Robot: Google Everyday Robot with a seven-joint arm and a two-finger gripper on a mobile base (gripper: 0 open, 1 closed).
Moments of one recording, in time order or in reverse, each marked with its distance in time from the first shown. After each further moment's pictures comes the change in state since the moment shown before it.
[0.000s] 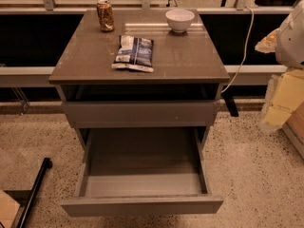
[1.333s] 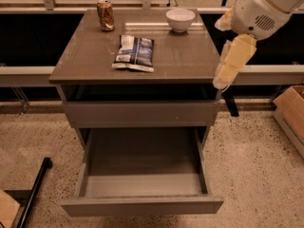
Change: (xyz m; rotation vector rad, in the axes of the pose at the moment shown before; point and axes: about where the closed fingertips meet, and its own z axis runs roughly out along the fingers) arm -0.074 -0.083 0.035 -0.040 -0.225 -0.026
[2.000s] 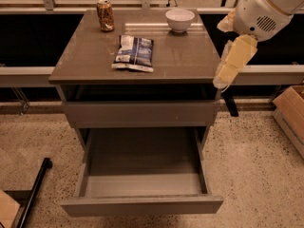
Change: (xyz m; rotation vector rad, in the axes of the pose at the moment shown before) arm 0.000 -0.003 0.003 -0.001 -0.020 0.030
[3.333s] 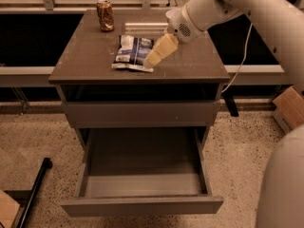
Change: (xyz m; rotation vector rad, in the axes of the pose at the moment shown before) arm -0.112 -0.081 0.141 -0.090 -0.313 0.201
